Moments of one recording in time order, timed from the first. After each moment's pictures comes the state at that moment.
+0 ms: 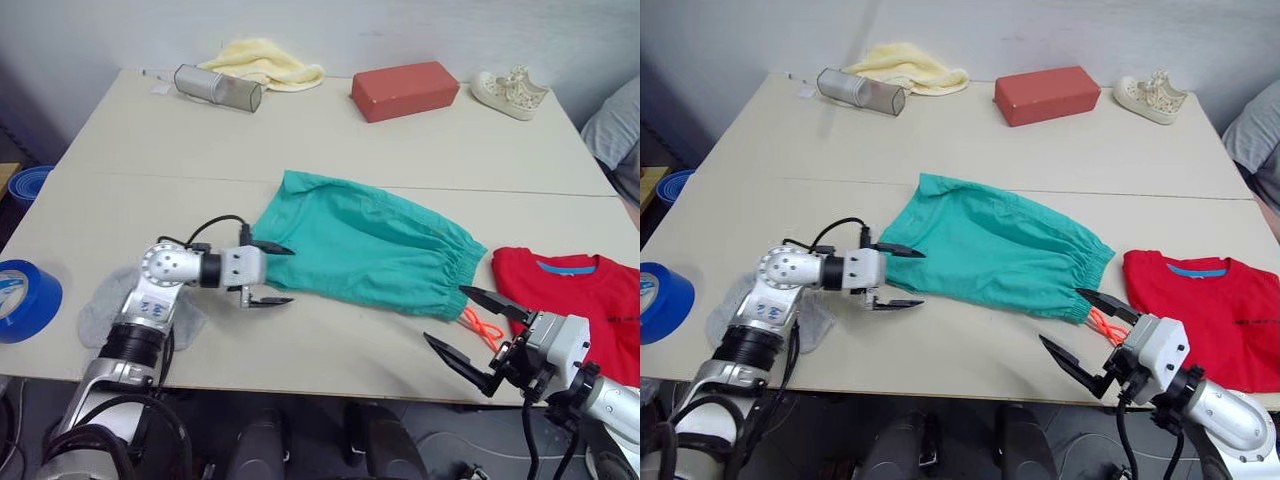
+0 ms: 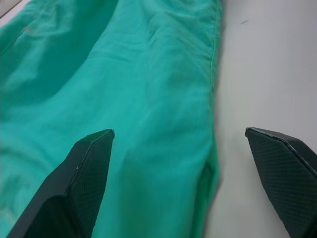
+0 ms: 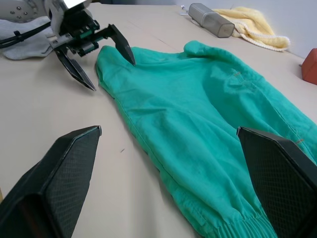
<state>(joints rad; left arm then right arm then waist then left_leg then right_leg) -0.60 0.54 -0.16 0.45 0.02 -0.38 -1.14 0.43 -0.61 -0.28 -0.59 0.52 -0.01 0.80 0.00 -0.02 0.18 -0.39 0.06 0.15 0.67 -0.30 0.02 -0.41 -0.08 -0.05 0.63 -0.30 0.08</state>
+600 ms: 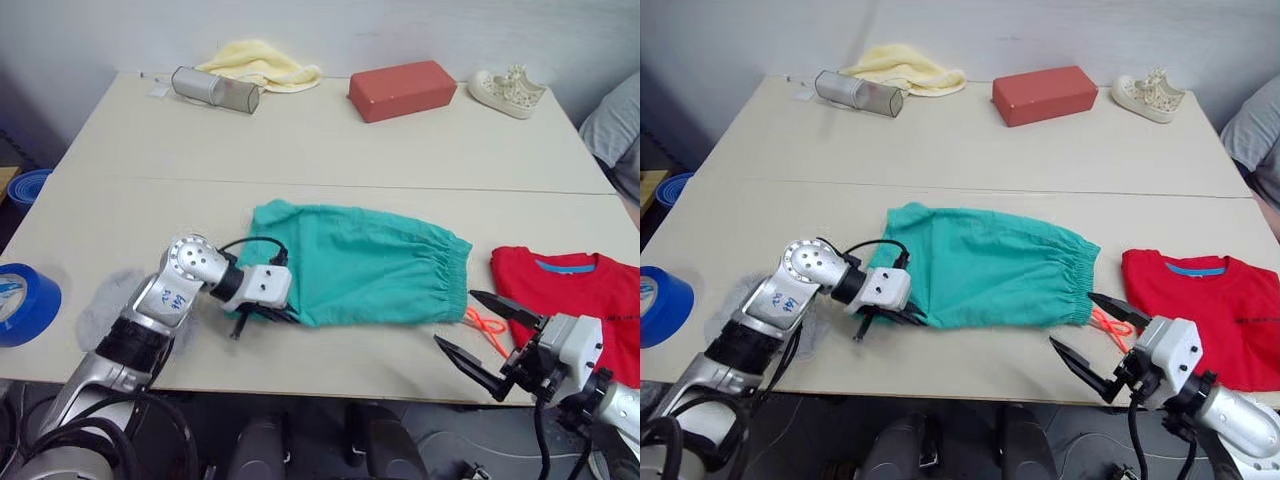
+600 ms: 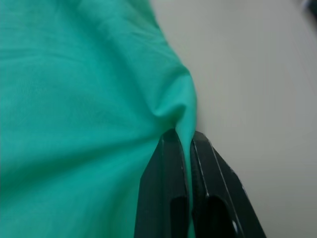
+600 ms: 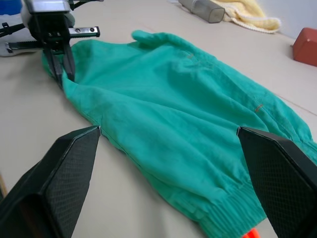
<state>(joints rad) -0.54 0.65 -0.36 -0.06 -0.05 0.23 -1.41 0.56 -0.61 -0.37 -0.62 0.56 0.04 0.82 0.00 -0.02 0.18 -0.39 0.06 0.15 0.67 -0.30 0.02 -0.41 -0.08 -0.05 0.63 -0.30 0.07</state>
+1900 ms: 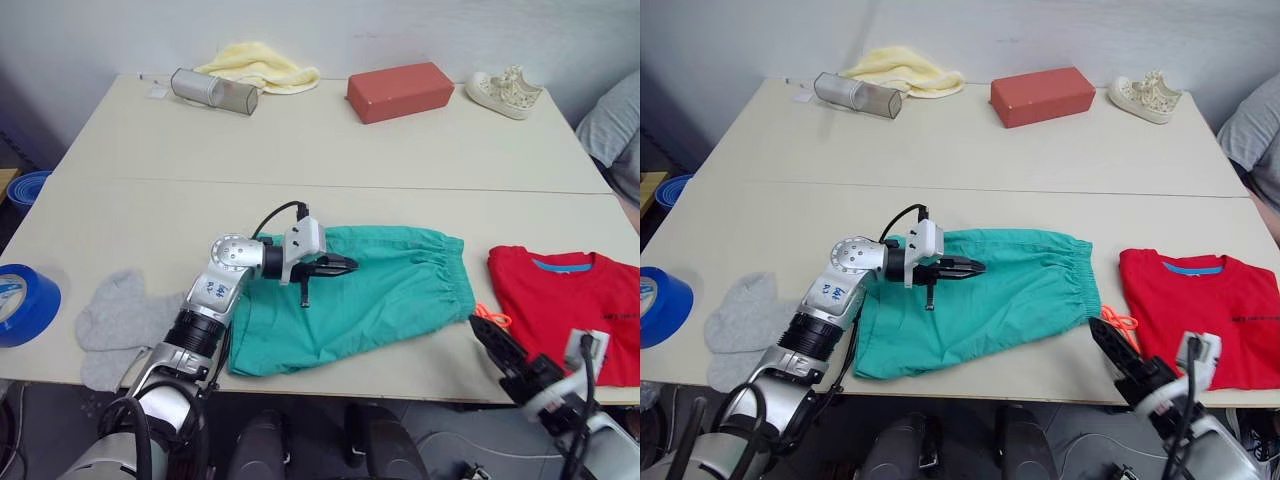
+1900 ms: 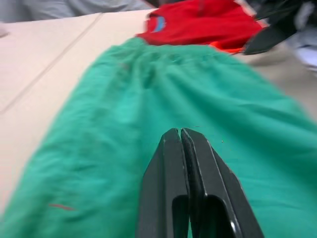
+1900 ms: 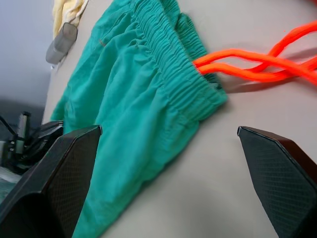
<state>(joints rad) -0.68 0.31 -0.25 0.40 -0.12 -0.01 -1.07 0.50 -0.45 -0.38 -0.55 1.70 0.61 -0.10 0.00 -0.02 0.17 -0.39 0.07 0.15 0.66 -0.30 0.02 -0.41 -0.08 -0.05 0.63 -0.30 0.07</state>
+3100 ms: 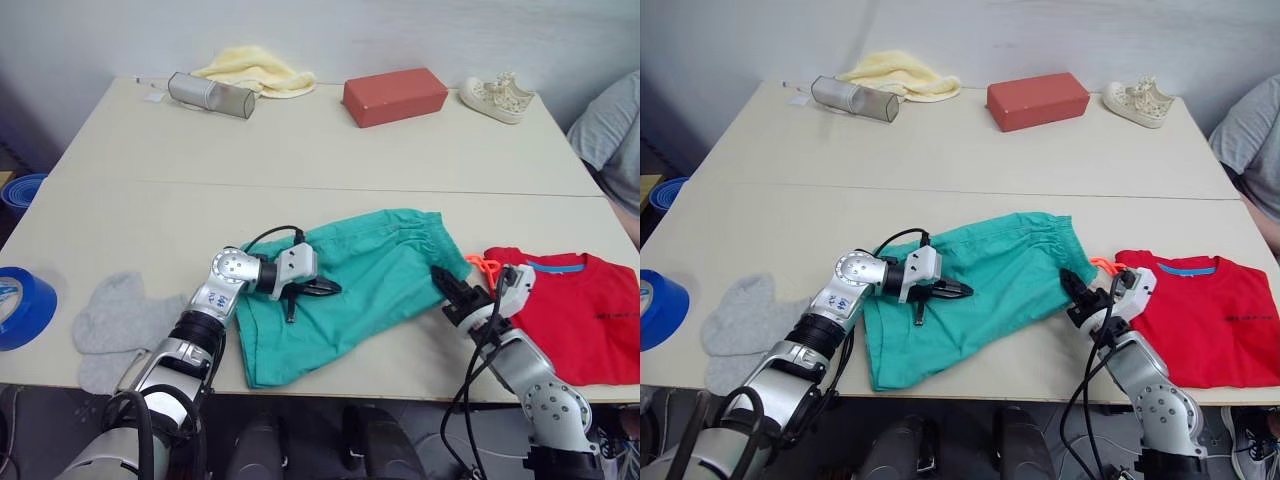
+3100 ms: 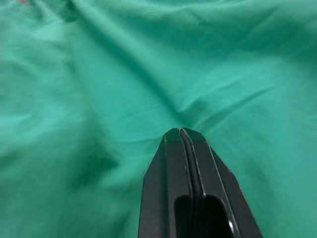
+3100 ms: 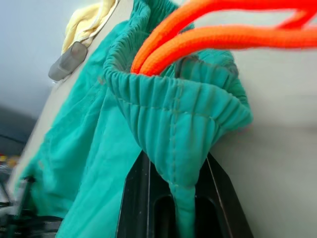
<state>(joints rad) -0.70 0.30 -0.22 0.67 -0.07 -0.18 -1.13 0.07 -0.32 -0.24 -0.28 1.11 0.47 0.07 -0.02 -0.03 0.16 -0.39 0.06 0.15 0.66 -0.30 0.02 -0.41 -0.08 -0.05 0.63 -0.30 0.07</state>
